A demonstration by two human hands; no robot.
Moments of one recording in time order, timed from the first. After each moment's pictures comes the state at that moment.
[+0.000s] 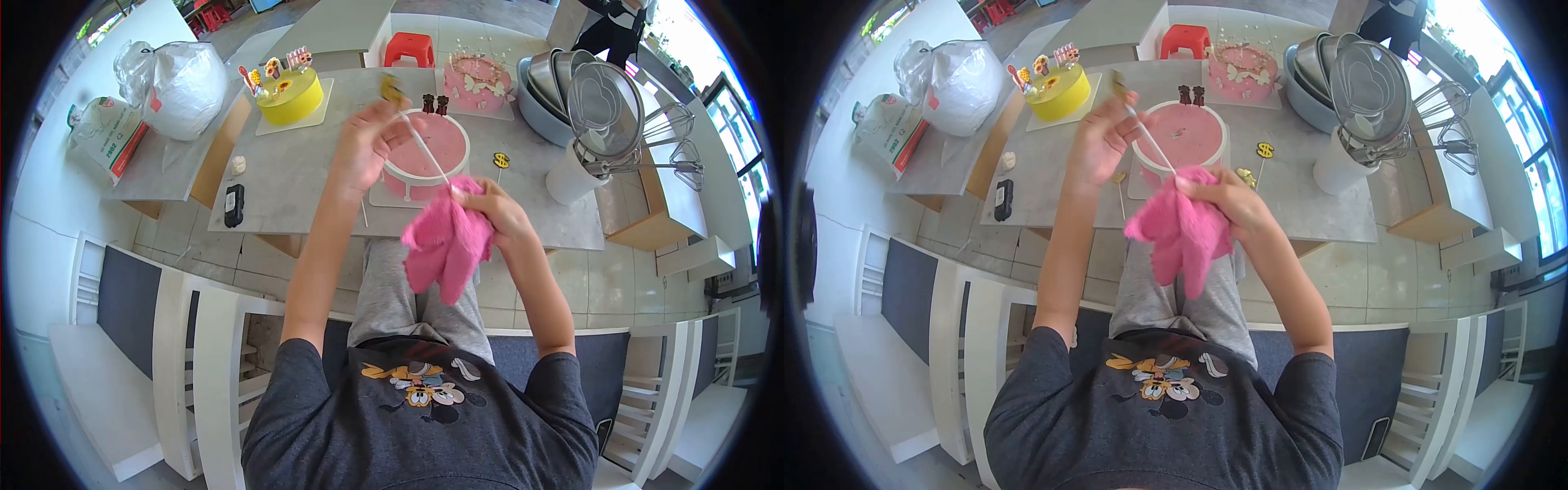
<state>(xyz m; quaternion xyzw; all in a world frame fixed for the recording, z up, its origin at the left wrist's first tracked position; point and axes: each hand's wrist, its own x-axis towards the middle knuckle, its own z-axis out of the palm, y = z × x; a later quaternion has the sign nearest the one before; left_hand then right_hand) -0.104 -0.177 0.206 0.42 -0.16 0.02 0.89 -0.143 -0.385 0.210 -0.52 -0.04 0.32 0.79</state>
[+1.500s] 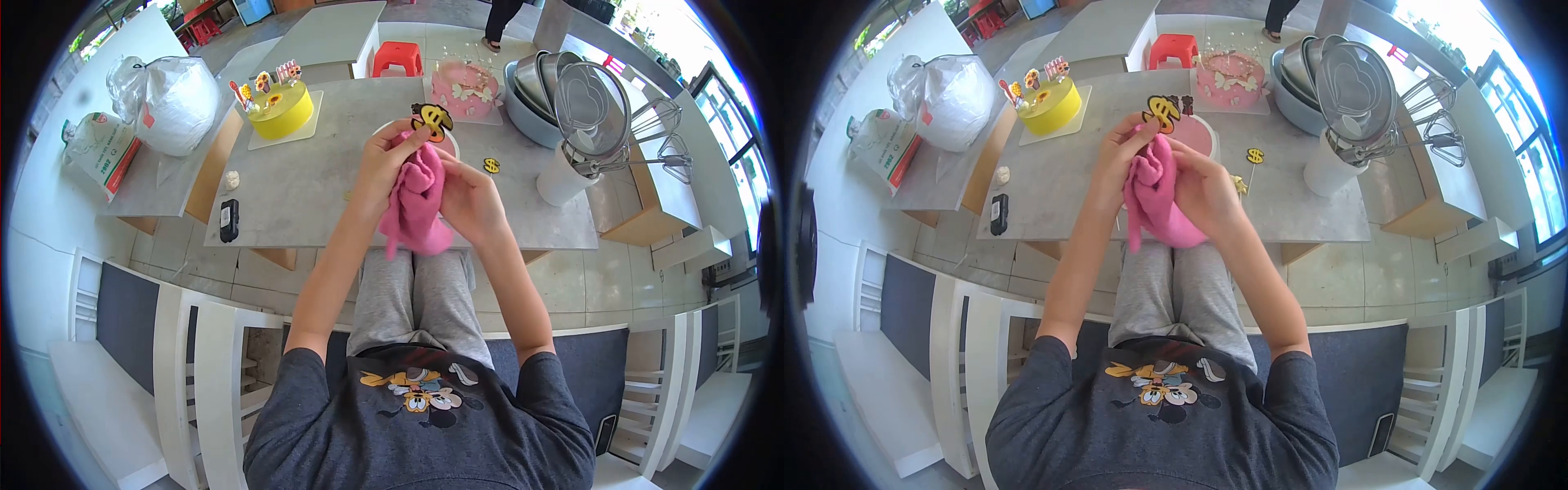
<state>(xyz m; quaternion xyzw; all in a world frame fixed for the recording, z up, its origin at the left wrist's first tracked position) -0.107 -0.219 0.204 0.52 -0.09 0.04 0.85 -0.125 -0.355 0.206 -0.22 -0.08 0.28 0.93</state>
